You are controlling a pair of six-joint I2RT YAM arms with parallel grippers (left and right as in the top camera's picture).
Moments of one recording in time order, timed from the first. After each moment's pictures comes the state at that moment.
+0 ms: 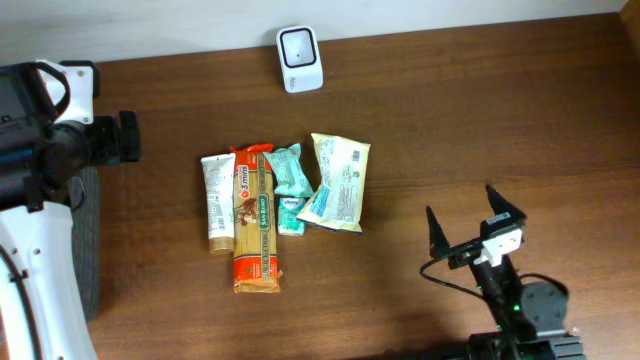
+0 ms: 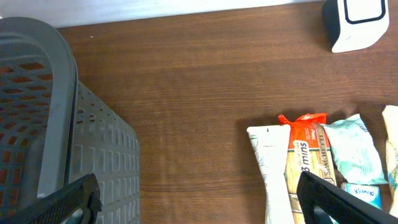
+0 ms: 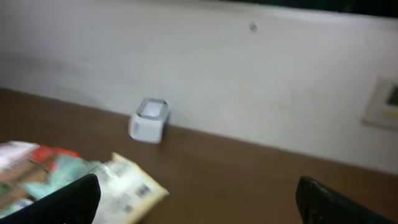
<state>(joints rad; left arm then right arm) 0.18 1.50 1.74 -1.07 0.07 0.22 -0.02 0.12 0.16 0.03 -0.26 -0.11</state>
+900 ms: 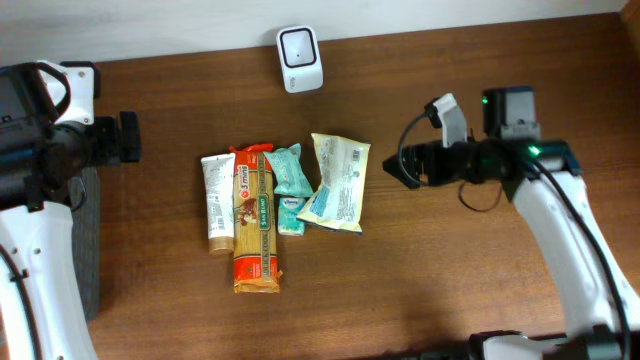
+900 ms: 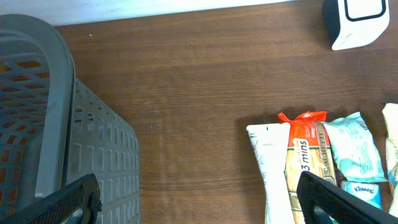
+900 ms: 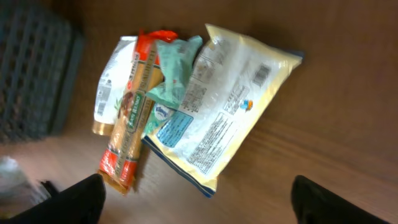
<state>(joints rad) 0.18 1.50 1.74 -1.07 0.07 0.22 -0.02 1.44 1.18 -0.81 -0.68 -0.02</state>
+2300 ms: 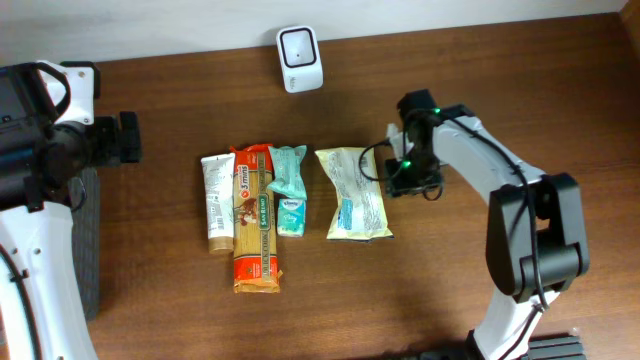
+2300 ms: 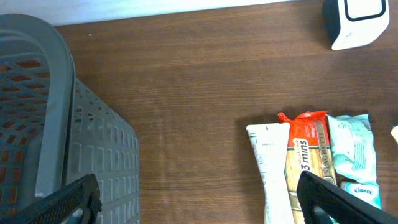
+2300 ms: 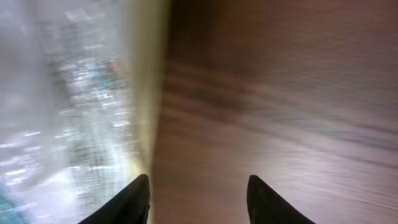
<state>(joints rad) 0.18 1.50 1.74 -1.07 0.07 0.22 0.13 1.94 1.37 -1.00 -0.18 0.00</state>
